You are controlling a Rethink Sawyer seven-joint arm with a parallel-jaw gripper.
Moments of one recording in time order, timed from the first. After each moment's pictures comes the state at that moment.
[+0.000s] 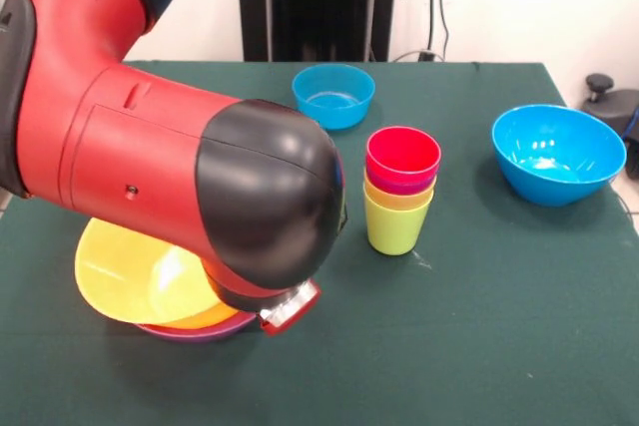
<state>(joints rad) -0.36 0.43 -1.16 -0.02 0.90 1.56 2.28</state>
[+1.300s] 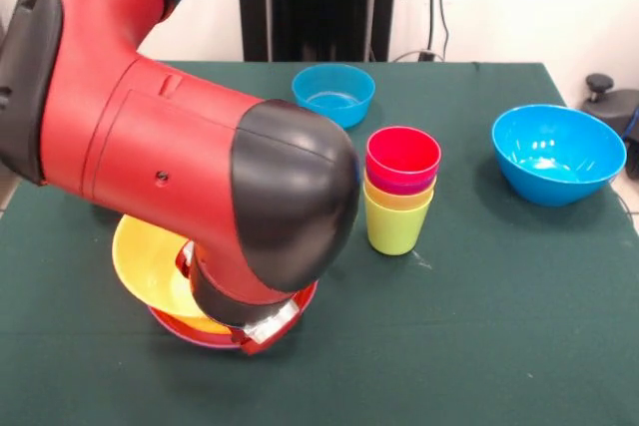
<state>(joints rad) -0.33 0.40 -1.15 0.03 0.79 1.43 2.28</state>
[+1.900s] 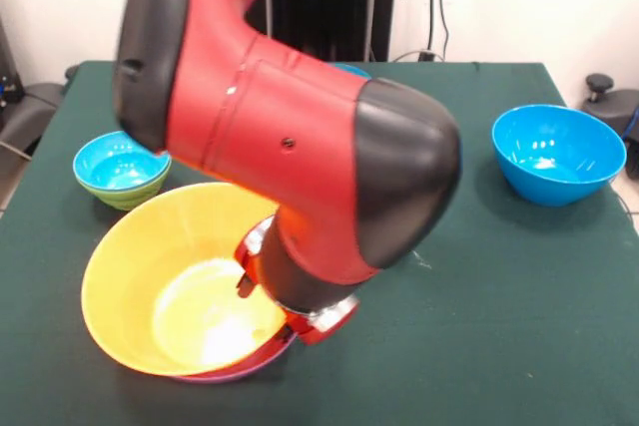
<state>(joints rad) -0.15 0.32 -0.99 0.25 0.65 1.30 2.28</state>
